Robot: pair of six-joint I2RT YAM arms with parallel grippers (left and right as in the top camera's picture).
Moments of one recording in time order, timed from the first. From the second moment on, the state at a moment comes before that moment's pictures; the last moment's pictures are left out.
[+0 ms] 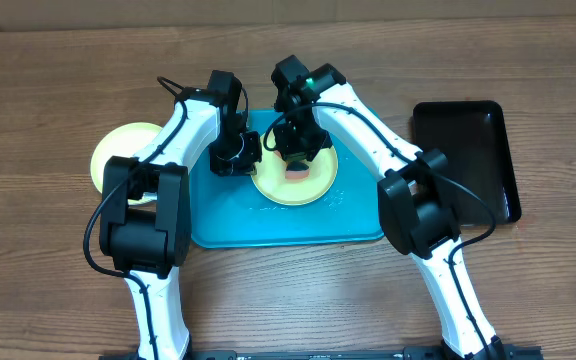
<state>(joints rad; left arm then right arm) -0.19 2.16 1.56 -0.96 0.28 -0.31 0.56 2.46 2.21 -1.23 -0.23 0.26</state>
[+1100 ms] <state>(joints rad) -0.25 1.79 1.56 -1.08 -0.41 -0.31 0.29 2.12 2.34 -1.45 -0.14 0.31</state>
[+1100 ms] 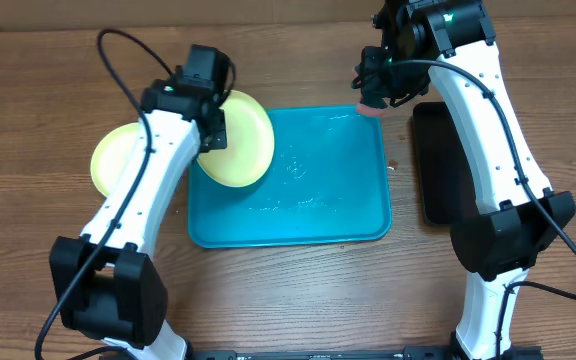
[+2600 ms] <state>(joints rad) -0.61 1.73 1.56 -1.18 -1.21 -0.45 0.30 2.12 2.31 -1.44 -0.14 0.31</state>
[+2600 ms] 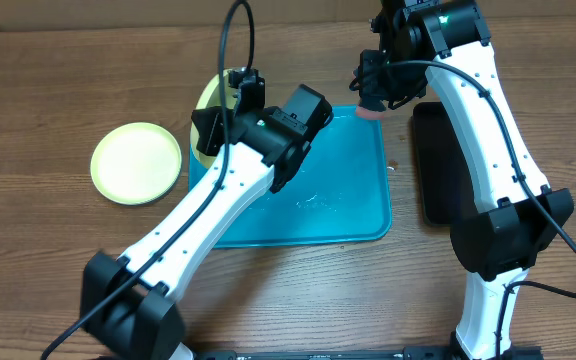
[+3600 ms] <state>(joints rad) -0.61 1.54 1.56 -1.18 -1.31 -0.45 0.30 2.12 2.31 -1.44 -0.14 0.31</state>
